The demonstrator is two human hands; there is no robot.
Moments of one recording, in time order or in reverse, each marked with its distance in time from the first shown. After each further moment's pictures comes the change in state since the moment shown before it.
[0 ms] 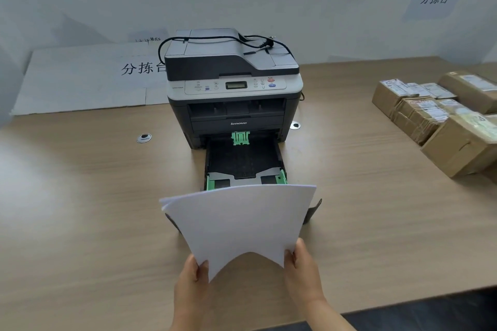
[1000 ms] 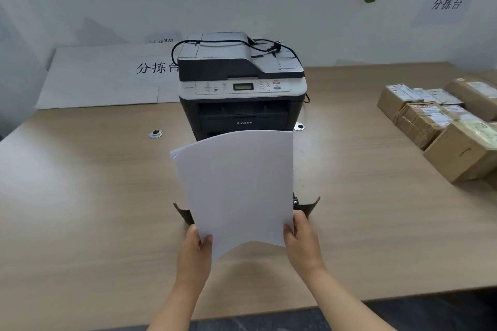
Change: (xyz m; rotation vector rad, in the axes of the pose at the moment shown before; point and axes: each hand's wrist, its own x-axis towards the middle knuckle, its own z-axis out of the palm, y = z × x) left_hand 0.000 0.036 -0.012 -0.031 -0.011 0.183; right_hand 0.009 -0.040 -0.025 0.040 -0.005 -0.179
